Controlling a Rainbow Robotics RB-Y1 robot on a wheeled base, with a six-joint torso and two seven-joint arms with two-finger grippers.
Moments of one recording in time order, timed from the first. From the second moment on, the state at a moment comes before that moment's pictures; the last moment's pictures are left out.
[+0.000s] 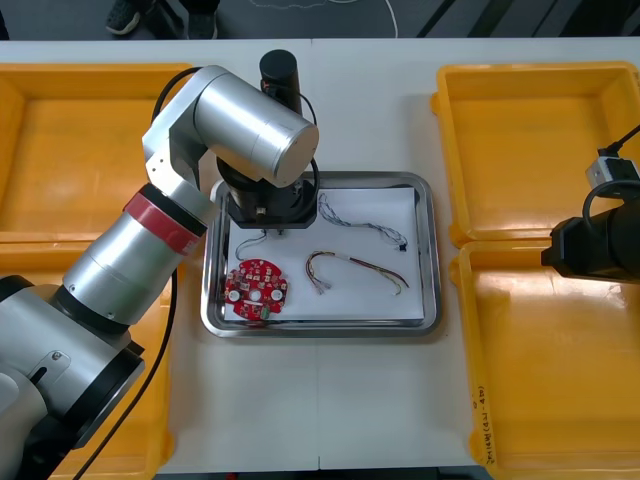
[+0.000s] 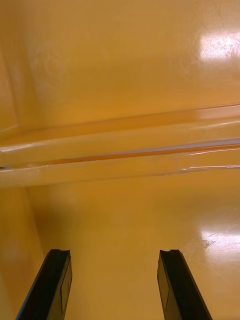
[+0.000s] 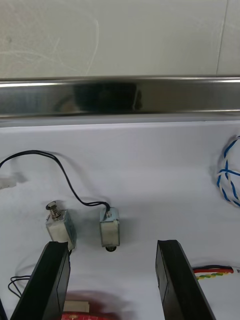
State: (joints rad) right arm -0.25 -0.51 -0.19 -2.19 -0.58 1.92 1.25; left arm -0.86 0.22 -0.42 -1.39 0.39 1.69 -0.93
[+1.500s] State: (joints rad) right arm -0.25 -0.51 -0.04 -2.34 -0.64 1.92 1.25; left arm -0.70 0.66 -0.11 -1.95 0.74 1.91 -0.94
